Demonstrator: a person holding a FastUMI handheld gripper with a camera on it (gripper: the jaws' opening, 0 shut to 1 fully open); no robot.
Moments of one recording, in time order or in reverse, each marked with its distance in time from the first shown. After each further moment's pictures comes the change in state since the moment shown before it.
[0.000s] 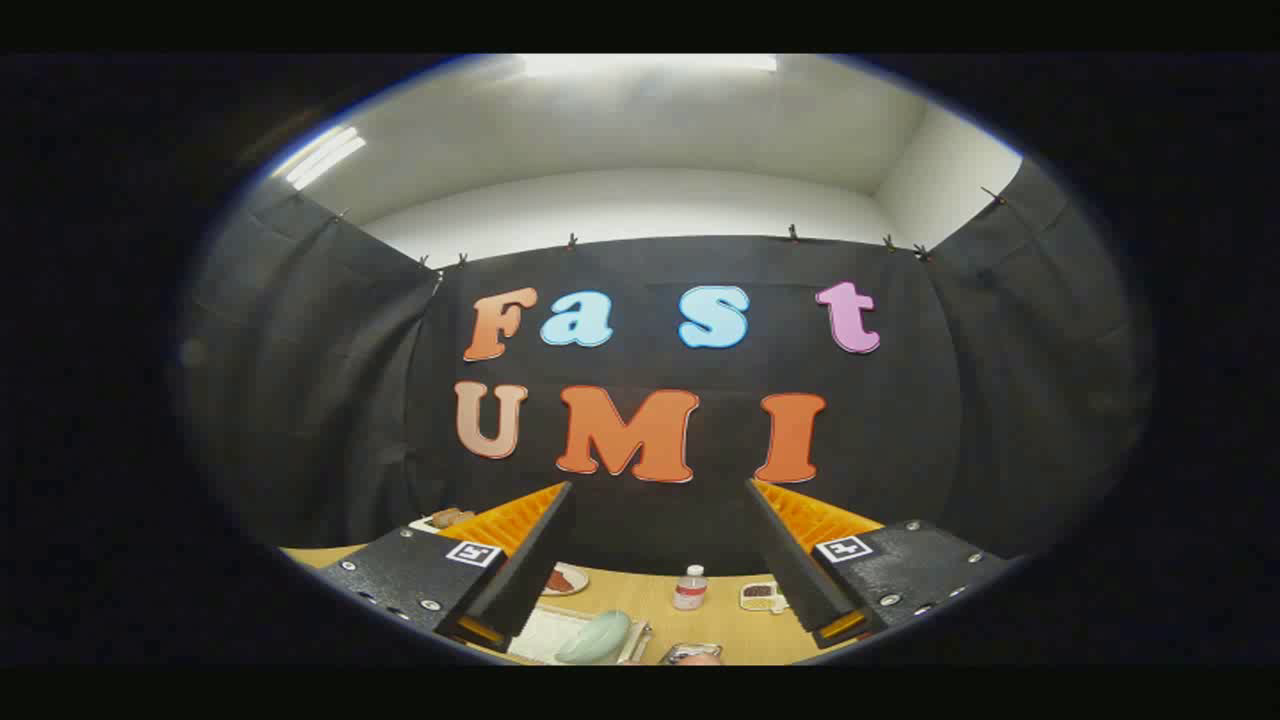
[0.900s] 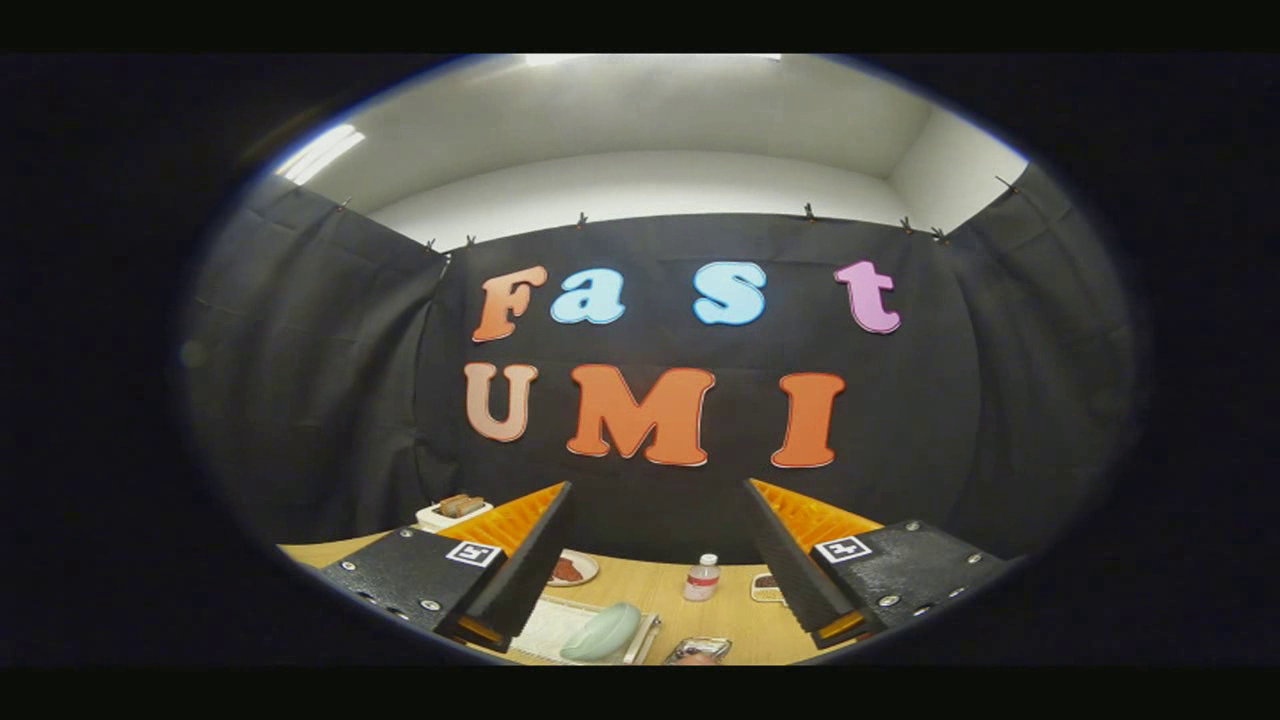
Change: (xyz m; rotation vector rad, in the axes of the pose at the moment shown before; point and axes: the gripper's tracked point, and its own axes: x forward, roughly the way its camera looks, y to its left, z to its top) arm 0.020 0.007 -0.028 -0.006 0.096 0.030
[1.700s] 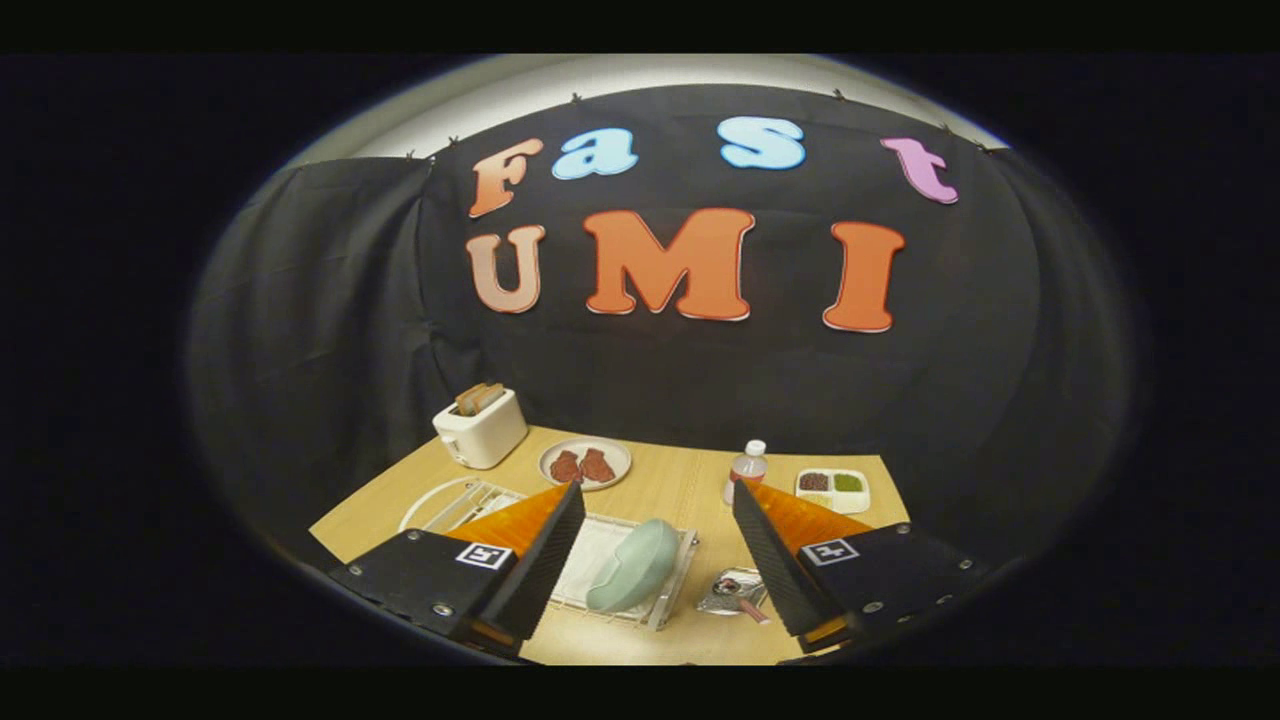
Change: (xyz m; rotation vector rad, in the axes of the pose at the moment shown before) arm 0.029 0.031 -0.137 0.042 0.573 0.104
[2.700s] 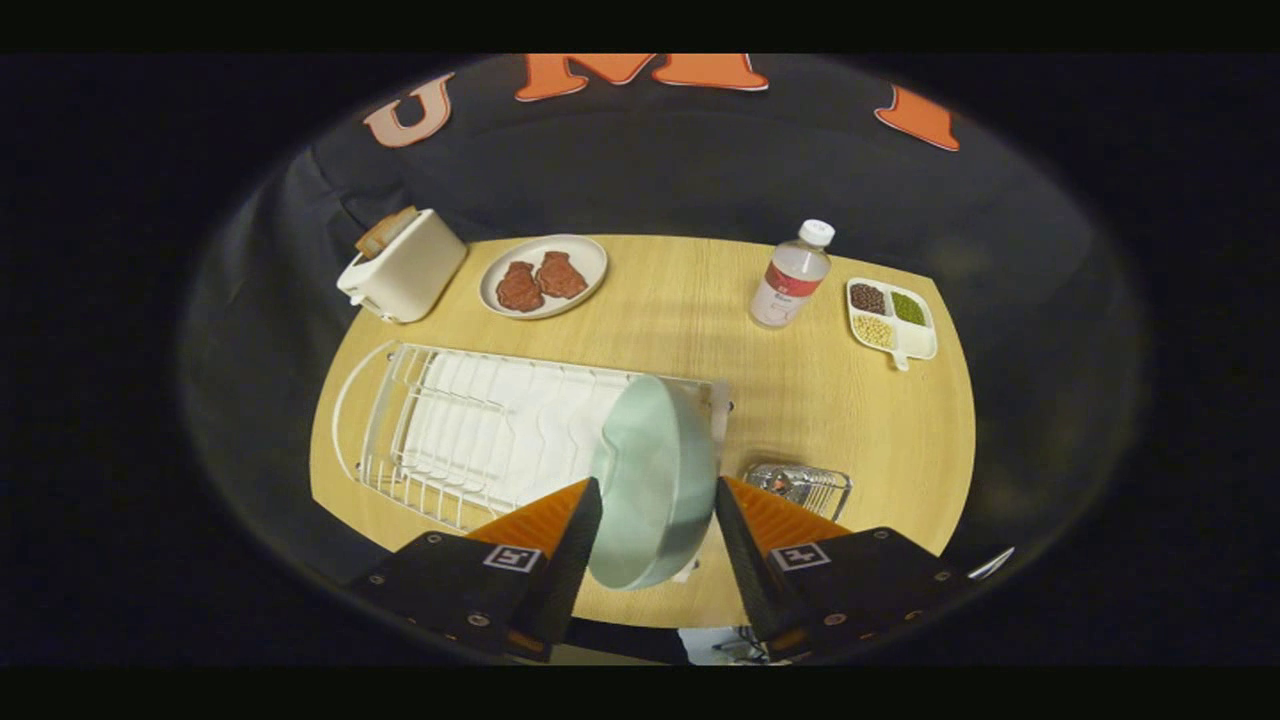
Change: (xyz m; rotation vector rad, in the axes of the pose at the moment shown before) arm 0.093 0.009 -0.159 0.064 0.769 -0.052
